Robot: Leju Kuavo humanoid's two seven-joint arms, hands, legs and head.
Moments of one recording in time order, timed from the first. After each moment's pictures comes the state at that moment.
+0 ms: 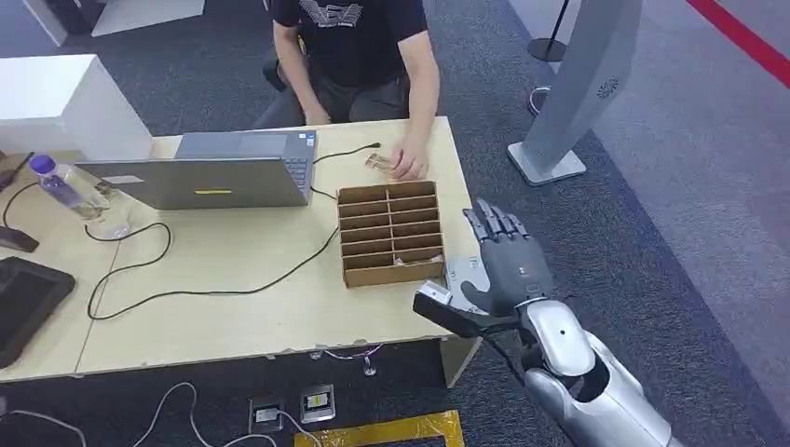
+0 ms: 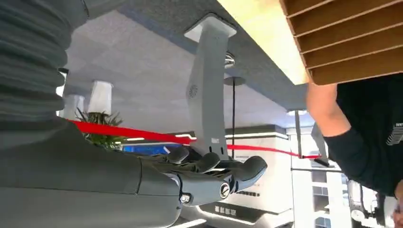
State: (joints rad) left arm -0.17 0.16 -1.13 -0.18 1.19 0.26 -0.05; right arm -0.33 -0.33 0.68 -1.51 1.01 0.03 0.40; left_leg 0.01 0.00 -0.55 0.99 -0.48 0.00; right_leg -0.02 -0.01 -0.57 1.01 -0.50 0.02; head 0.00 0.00
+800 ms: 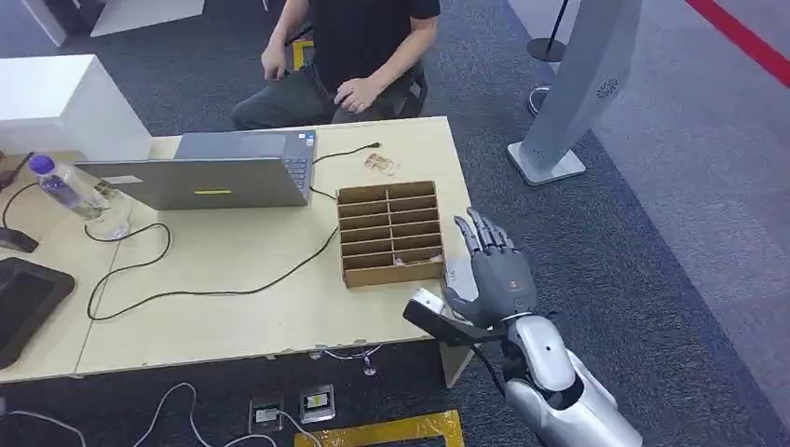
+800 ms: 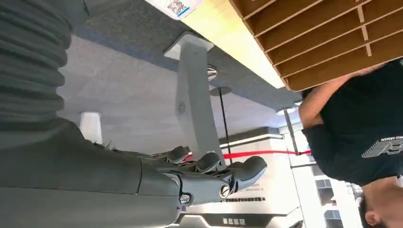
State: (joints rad) left arm -0.17 0.15 -1.13 -0.18 1.14 0.26 -0.05; right arm -0.29 -0.24 0.68 -1.37 0.97 -0.23 0.32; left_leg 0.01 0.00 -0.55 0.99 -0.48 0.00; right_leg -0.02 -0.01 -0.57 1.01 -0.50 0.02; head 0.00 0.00
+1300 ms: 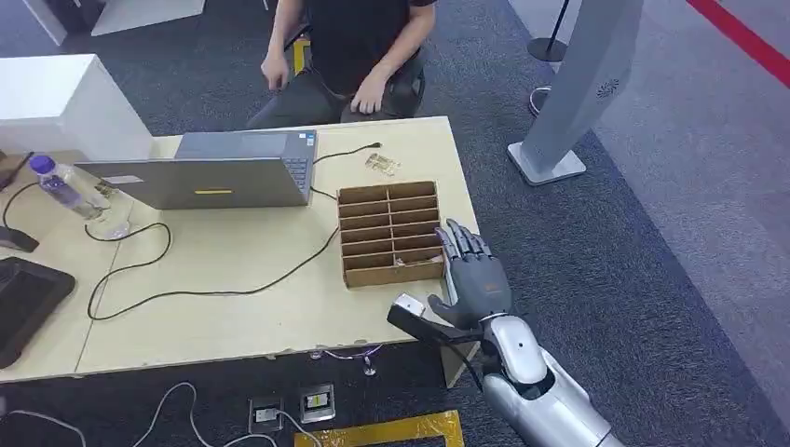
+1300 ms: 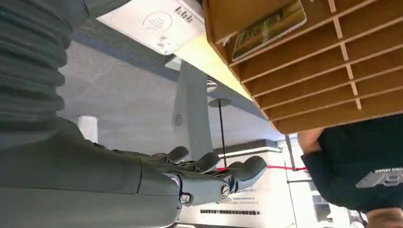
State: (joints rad) left arm -0.17 0.17 -1.13 -0.18 1.12 0.22 -0.05; right arm -0.34 -0.15 0.71 -1.15 0.99 -0.27 0.28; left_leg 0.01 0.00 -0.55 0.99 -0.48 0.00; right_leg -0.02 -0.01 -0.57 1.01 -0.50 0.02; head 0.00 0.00
